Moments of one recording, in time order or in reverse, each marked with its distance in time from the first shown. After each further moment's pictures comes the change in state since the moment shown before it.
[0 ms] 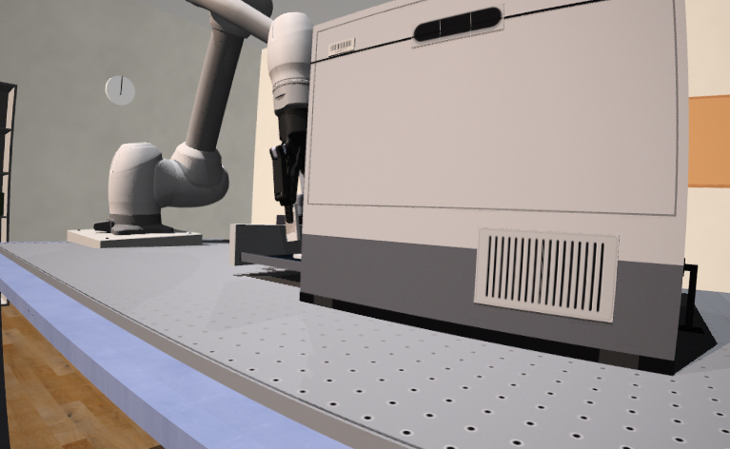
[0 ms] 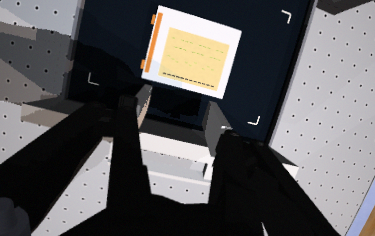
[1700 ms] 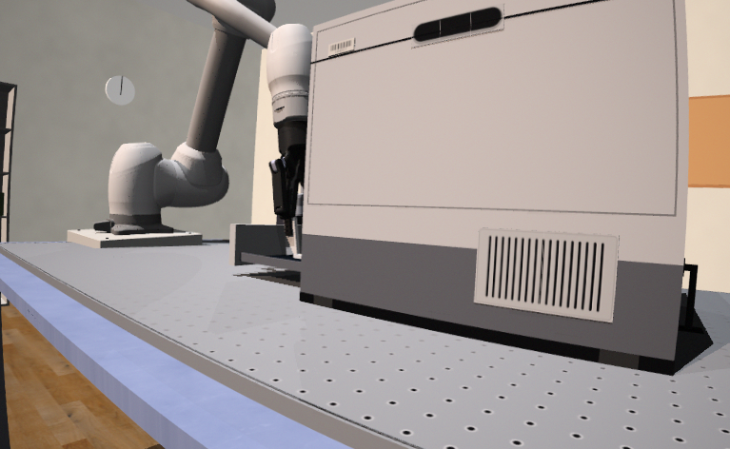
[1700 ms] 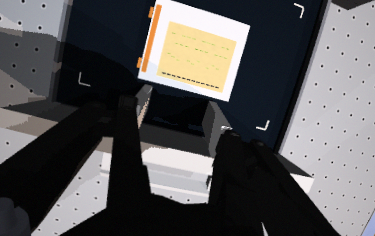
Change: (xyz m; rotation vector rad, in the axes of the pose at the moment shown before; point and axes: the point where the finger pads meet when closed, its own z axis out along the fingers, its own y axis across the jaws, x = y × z) arm -0.004 0.000 0.024 0.000 0.000 0.000
